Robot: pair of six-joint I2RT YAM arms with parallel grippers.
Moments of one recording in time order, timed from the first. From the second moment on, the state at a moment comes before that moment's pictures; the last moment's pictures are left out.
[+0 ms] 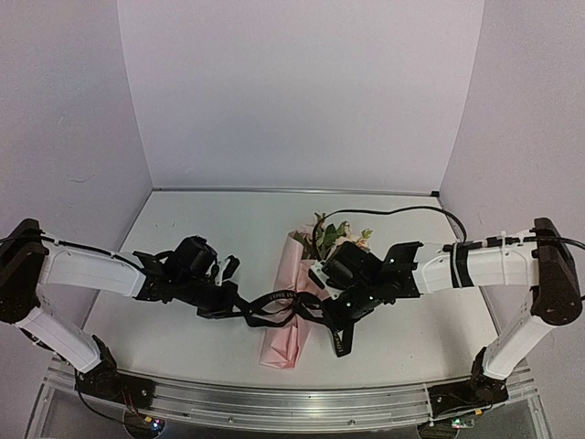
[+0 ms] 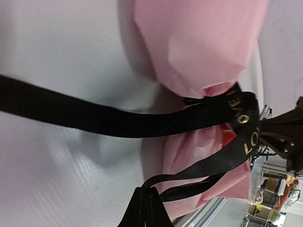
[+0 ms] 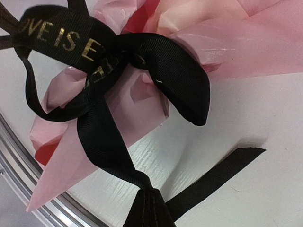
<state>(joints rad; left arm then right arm) -0.83 1.45 0.67 -0.07 0.35 -0.77 1.07 1.63 1.06 -0.56 0.00 0.46</state>
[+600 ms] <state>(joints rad) -0.81 1.37 0.71 -0.26 0.08 -0.80 1.07 1.67 1.04 -0.40 0.08 0.59</state>
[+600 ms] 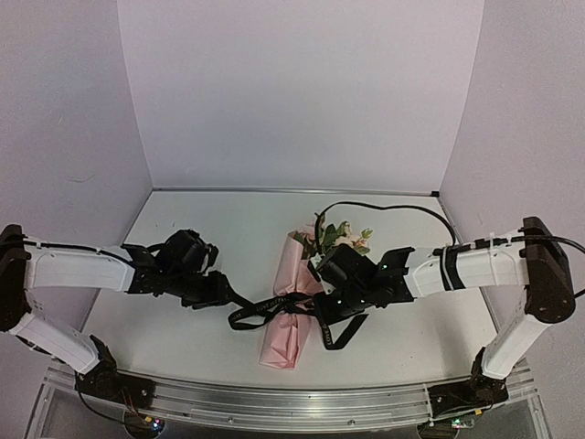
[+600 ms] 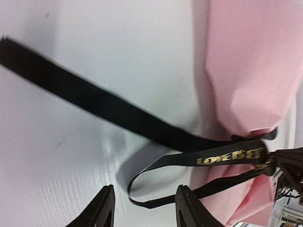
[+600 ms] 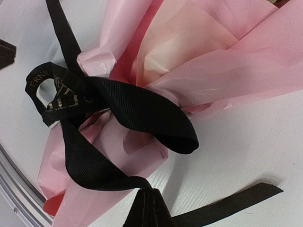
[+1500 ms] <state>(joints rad) -0.83 1.84 1.22 -0.22 0.53 -0.37 1.07 1.67 0.99 -0.25 0.15 0.73</state>
